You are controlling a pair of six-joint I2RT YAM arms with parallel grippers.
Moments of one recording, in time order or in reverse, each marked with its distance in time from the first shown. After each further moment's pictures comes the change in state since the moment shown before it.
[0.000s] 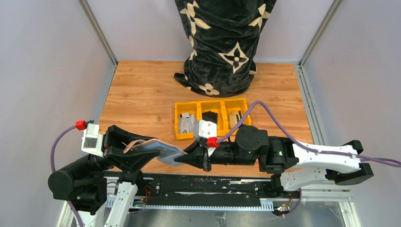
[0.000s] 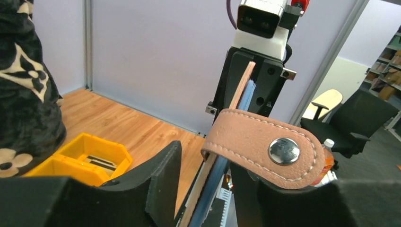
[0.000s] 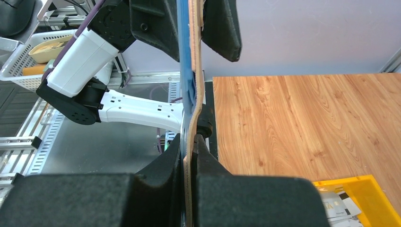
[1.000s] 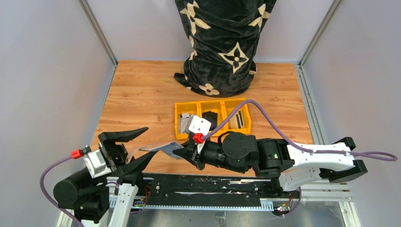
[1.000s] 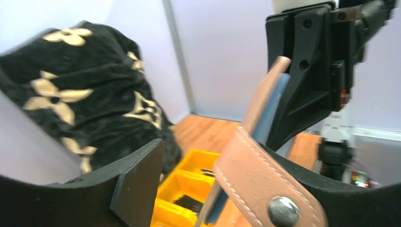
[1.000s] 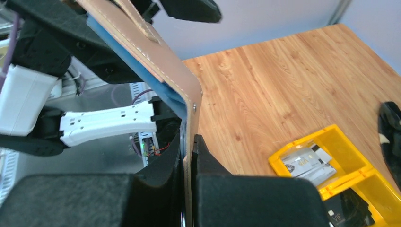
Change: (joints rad) left arm 0.019 -0.140 -0.078 -0.100 -0.185 0.608; right arm 0.077 0.111 0.142 -0.148 0.359 0.090
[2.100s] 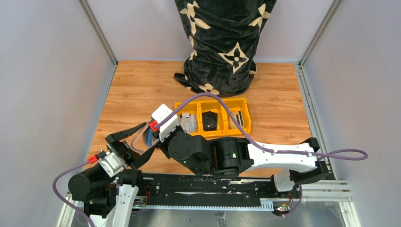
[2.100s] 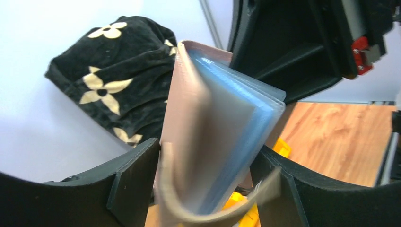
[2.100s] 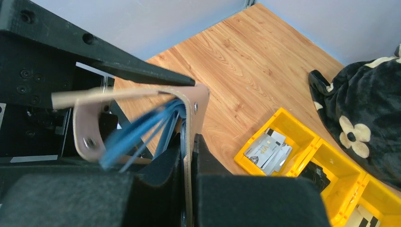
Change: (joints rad) left arm 0.003 -0.087 -0.175 0.020 -0.008 0.220; right arm 0.002 0.380 0.439 -0.183 0.344 0.058
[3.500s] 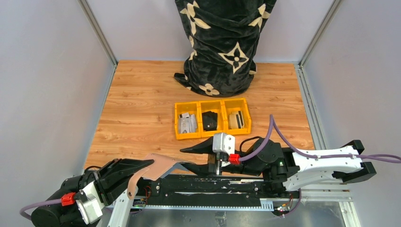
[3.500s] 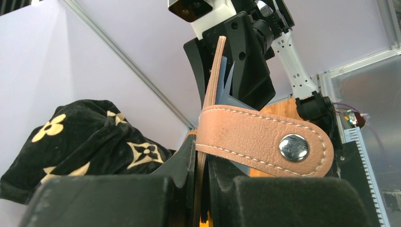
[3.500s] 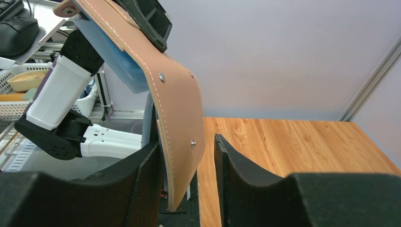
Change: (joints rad) left arm 0.000 0.150 0.386 0.002 0.394 -0.067; right arm 0.001 -0.613 -0.839 0.685 -0.588 -0.302
